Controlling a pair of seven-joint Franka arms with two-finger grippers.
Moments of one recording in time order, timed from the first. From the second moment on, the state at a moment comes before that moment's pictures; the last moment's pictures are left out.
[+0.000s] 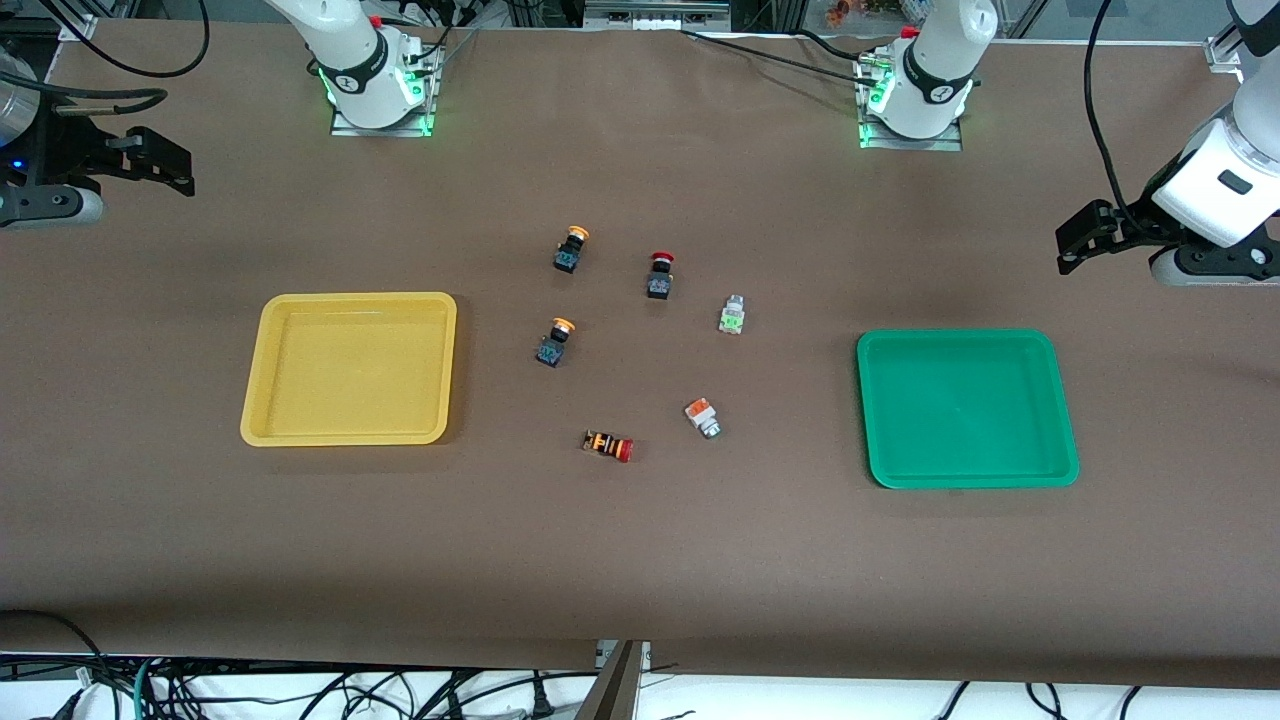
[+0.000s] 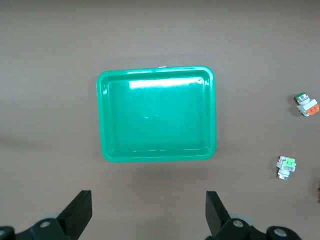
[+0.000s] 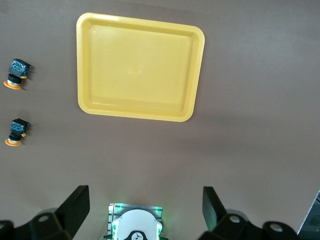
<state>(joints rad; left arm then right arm) -0.05 -0.01 -0.02 -1.65 0.05 1.65 -0.06 0.08 -0.01 -0.02 -1.56 -0.07 1.37 -0.06</state>
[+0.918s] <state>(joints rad) -0.06 -0.01 -0.03 -1.65 0.05 1.63 -0.06 0.09 0.06 -0.01 -1.56 -0.08 1.38 -0.06</state>
